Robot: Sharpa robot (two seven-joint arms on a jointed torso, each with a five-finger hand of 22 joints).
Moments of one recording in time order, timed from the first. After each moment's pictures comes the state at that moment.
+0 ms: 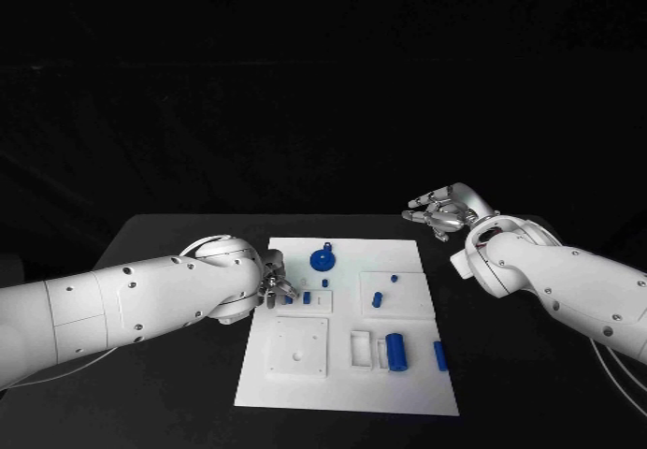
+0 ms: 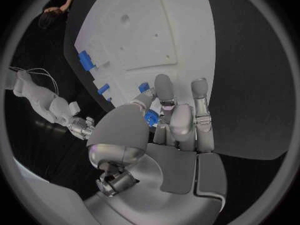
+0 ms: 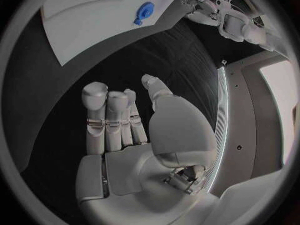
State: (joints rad) left arm 1.40 -0.62 -0.23 1.38 -1.11 -0.01 -0.60; left_hand 1.07 0.06 0.29 -0.04 0.27 1.21 0.08 0.17 0.40 1.50 -0.05 0.77 0.14 1.44 -0.10 1.37 0.79 0.16 1.23 0.01 0.58 1.31; right arm 1.12 -0.75 0.24 1.27 -1.05 -0.49 -0.10; right_hand 1.25 -0.11 0.10 -0.03 0.51 1.07 0.10 0.07 0.06 1.11 0.00 1.01 0.85 1.41 -0.07 0.97 0.92 0.08 1.47 -0.09 0.70 1.31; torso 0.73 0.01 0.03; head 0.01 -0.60
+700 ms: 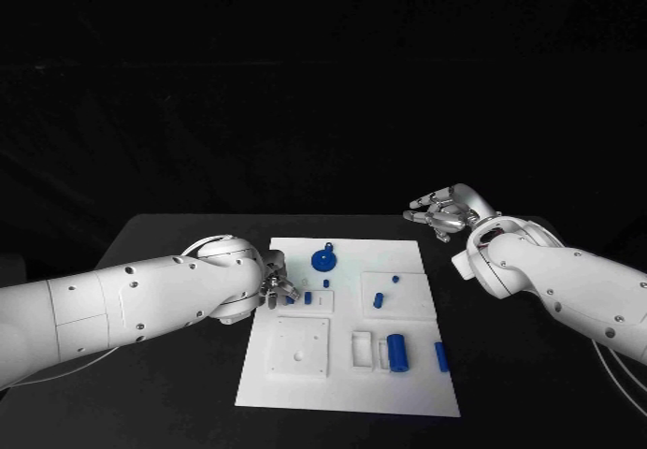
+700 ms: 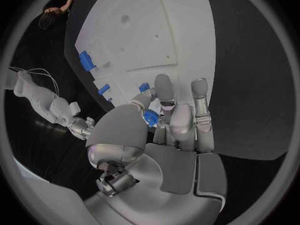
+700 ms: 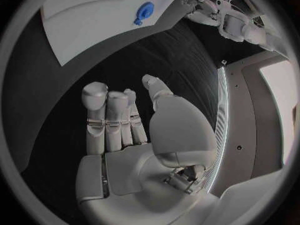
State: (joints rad) left arm 1.40 -0.63 -0.23 1.38 -1.11 0.00 -0.60; left_hand 1.06 0.03 0.34 -0.09 0.37 1.22 0.08 0.17 0.40 1.50 -0.05 0.77 0.13 1.44 -0.10 1.37 0.79 0.16 1.23 0.01 0.58 1.31; right arm 1.12 -0.75 0.24 1.27 -1.05 -0.48 -0.10; right_hand 1.24 -0.11 0.10 -0.03 0.51 1.07 0.10 0.07 0.06 1.12 0.00 1.01 0.85 1.42 -0.08 0.97 0.93 0.08 1.47 -0.09 0.70 1.31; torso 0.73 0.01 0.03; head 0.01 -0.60
